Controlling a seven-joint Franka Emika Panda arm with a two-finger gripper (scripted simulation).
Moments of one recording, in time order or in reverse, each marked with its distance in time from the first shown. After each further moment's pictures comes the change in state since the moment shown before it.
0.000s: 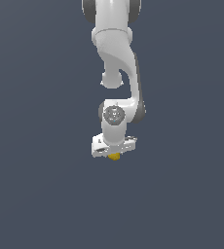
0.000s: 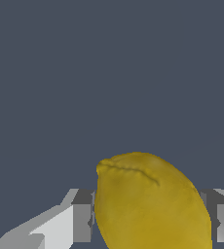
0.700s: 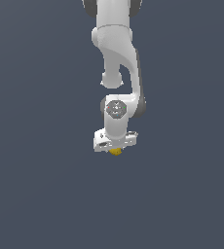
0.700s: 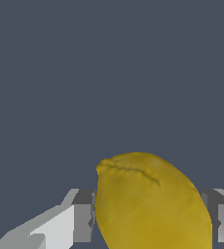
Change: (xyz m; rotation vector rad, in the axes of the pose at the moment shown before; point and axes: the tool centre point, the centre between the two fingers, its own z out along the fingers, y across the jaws) arm -0.022 -0.012 -0.004 0.000 -0.001 0.000
